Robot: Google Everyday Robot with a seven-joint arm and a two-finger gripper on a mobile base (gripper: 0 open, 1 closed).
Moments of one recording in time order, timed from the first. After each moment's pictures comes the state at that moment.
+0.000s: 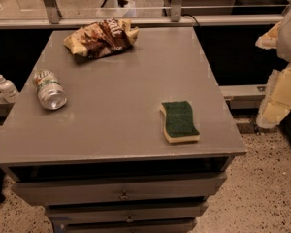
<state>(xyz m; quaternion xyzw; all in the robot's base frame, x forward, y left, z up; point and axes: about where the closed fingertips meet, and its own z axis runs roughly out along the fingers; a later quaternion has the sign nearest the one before) 0.438 -0.216 0.978 -0.60 0.78 -0.04 0.16</state>
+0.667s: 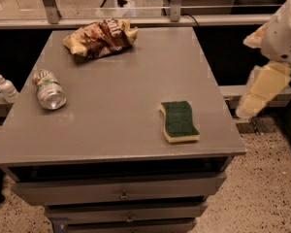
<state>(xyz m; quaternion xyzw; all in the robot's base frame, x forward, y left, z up) 0.470 -0.200 0.964 -0.59 0.78 -0.01 0.20</state>
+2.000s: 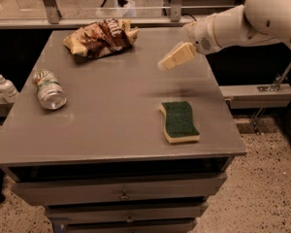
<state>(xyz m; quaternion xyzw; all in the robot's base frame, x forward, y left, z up) 0.687 -0.087 0.913 -0.48 0.73 0.18 0.45</state>
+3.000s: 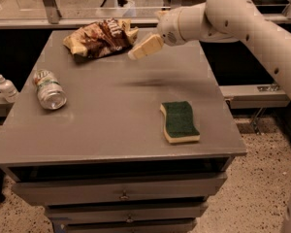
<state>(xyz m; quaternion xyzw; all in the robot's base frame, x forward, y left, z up) 0.734 -0.004 0.927 -0.50 0.67 0.18 0.52</state>
